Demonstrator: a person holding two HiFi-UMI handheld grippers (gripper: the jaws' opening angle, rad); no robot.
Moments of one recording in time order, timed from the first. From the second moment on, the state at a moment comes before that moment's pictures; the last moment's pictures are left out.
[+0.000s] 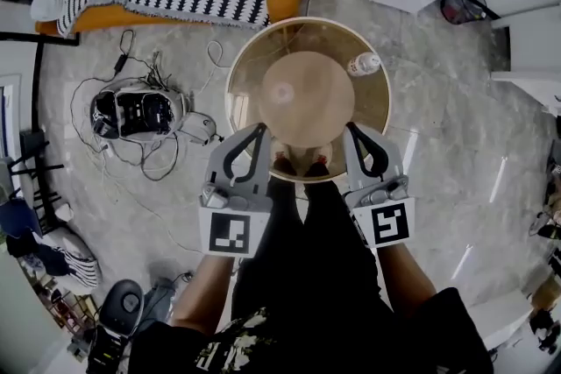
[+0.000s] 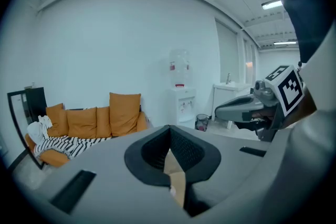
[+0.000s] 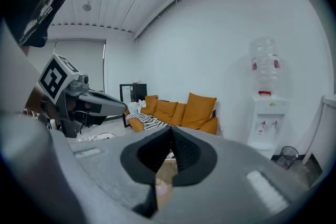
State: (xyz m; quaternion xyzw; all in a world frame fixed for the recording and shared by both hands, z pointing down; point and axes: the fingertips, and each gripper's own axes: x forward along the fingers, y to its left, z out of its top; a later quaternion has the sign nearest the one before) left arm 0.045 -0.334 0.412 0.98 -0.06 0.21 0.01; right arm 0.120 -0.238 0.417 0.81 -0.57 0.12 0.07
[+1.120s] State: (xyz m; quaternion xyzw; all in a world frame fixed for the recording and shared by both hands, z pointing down) left arm 0.018 -0.305 0.150 0.99 -0.05 0.05 -0.09; right arm 0.111 -0.188 0.165 0.83 -0.55 -0.04 0.04
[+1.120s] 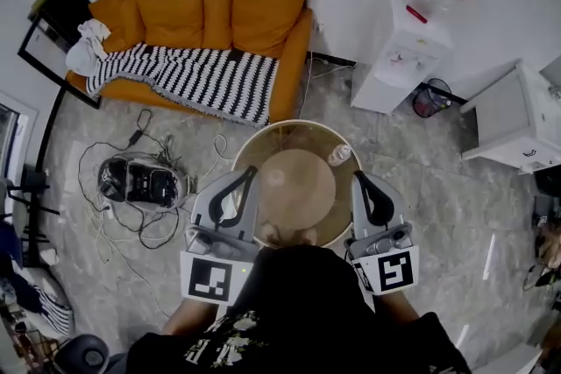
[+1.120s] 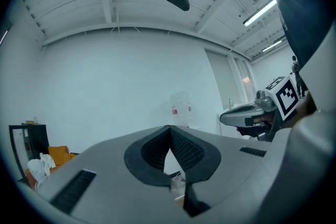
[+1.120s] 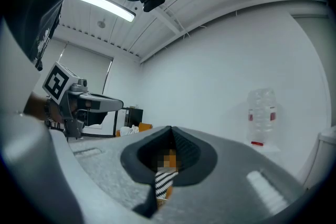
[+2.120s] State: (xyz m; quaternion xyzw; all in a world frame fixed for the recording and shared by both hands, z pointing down) left arm 0.013 -0.311 0.152 0.99 -0.06 0.07 -0.09; right arm 0.096 -0.199 0.161 0.82 -0.57 -0.05 0.05
